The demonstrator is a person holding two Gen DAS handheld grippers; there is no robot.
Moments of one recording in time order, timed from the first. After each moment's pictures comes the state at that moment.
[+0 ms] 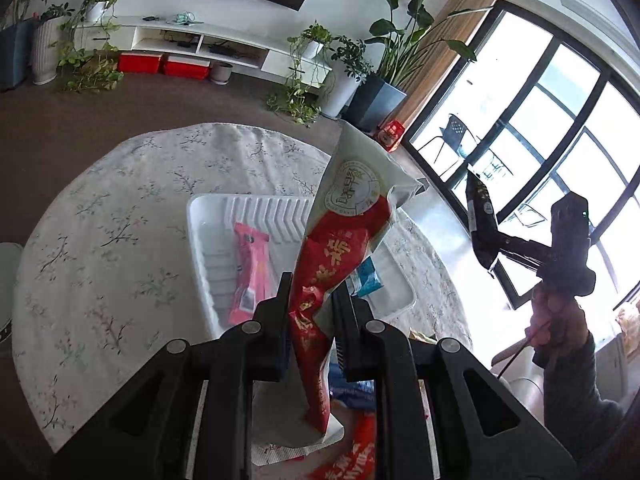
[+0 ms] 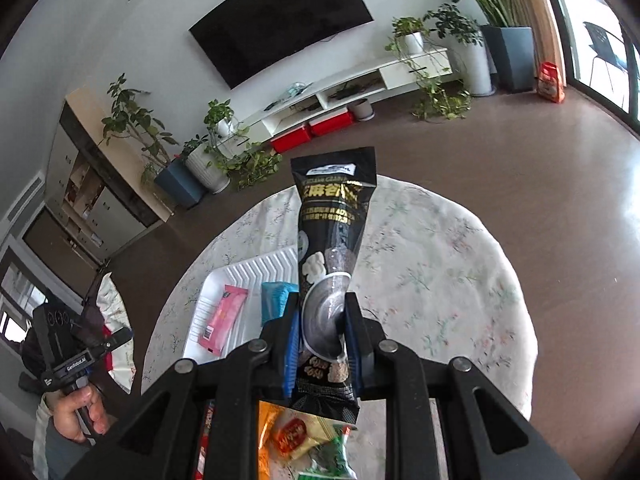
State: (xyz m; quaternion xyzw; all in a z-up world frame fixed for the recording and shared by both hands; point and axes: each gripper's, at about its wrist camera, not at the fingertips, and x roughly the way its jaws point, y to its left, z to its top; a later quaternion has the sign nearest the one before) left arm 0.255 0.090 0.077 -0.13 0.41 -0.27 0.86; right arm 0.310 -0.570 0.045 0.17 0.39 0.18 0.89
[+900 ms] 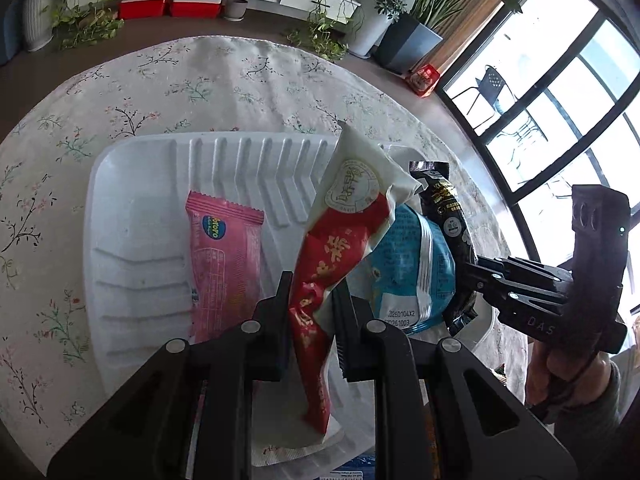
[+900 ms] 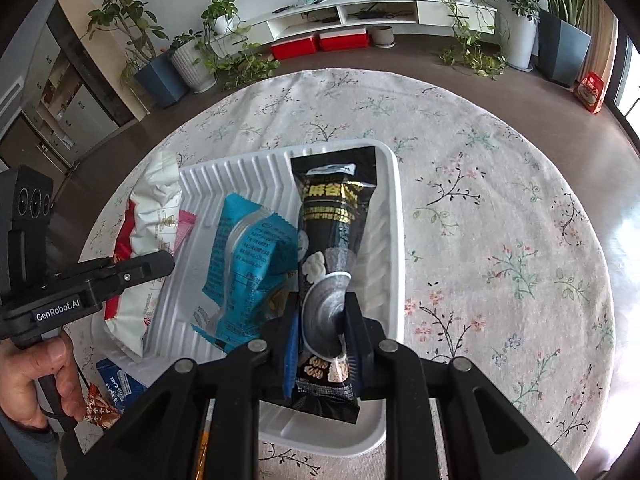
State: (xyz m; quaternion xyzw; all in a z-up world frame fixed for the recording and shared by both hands) left arm 0.343 -0.001 -0.031 -0.09 0.52 -0.23 0.82; right arm 0.390 -0.479 -0.064 0.05 0.52 0.17 0.84
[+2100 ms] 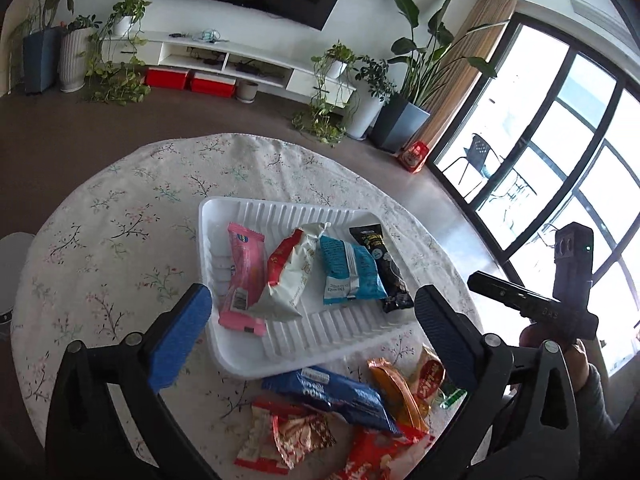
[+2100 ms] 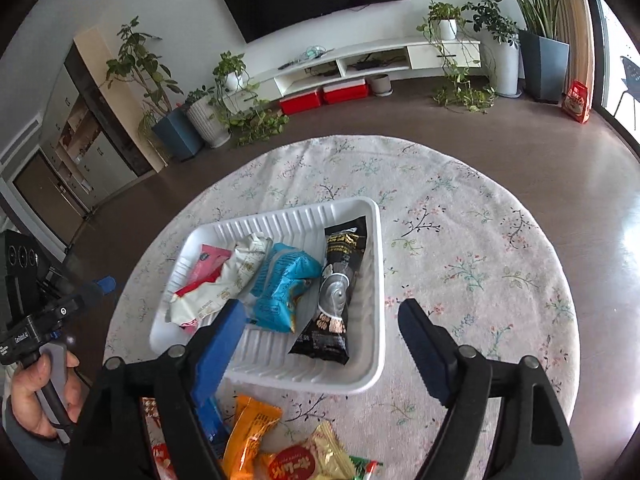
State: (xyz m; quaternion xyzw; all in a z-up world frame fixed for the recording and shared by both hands) left arm 0.206 0.071 0.072 -0.13 0.37 -0.22 0.89; right arm 0.309 -0.521 0.006 0.11 0.41 0.18 0.89
